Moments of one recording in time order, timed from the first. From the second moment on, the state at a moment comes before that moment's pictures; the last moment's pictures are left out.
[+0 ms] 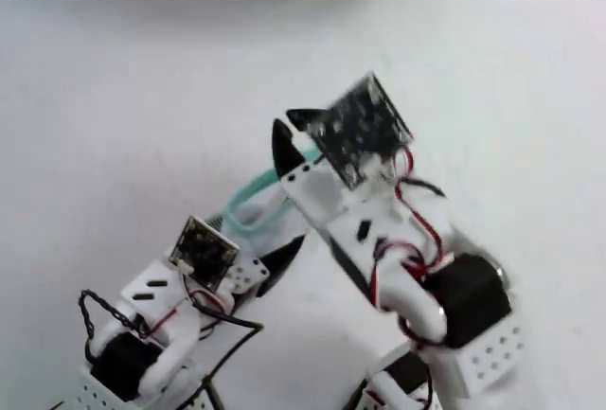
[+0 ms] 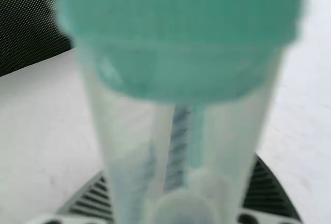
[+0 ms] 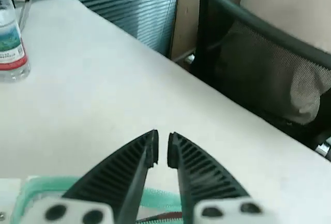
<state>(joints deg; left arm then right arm) 29.2 -104.6 83.8 53.9 -4.3 -36.1 -45.7 9.9 68.1 14.1</state>
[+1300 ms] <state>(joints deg) 18.9 -103.7 73.2 59.5 -0.1 -43.1 -16.0 -9.4 96.7 14.0</state>
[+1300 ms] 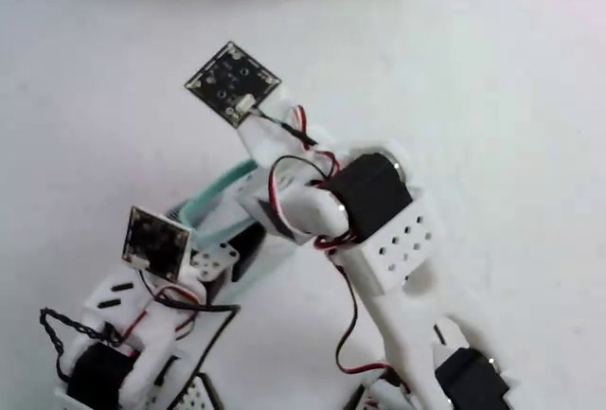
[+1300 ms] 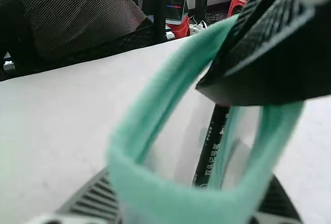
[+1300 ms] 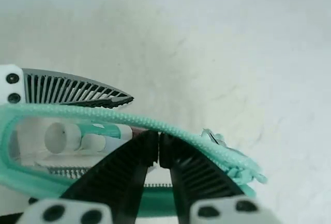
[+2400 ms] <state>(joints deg) 18.1 -103.7 73.1 59.5 0.9 -23.0 -17.6 -23.8 96.4 17.9</state>
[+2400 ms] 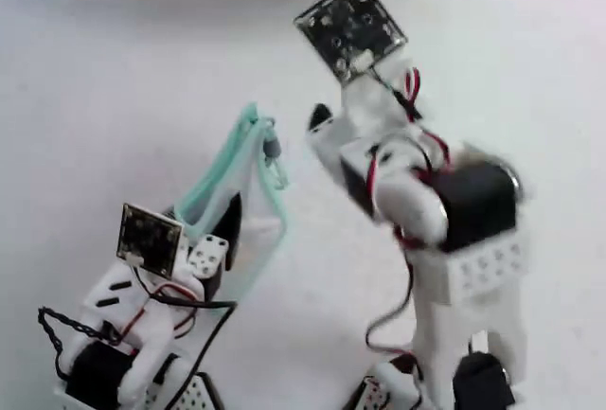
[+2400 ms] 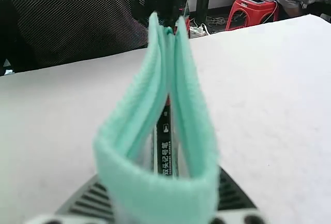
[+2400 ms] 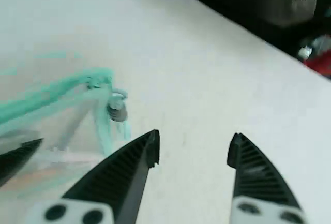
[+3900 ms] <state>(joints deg) 18.0 -103.8 73.0 60.0 1.4 -34.5 -44.8 65.6 9.1 12.3</state>
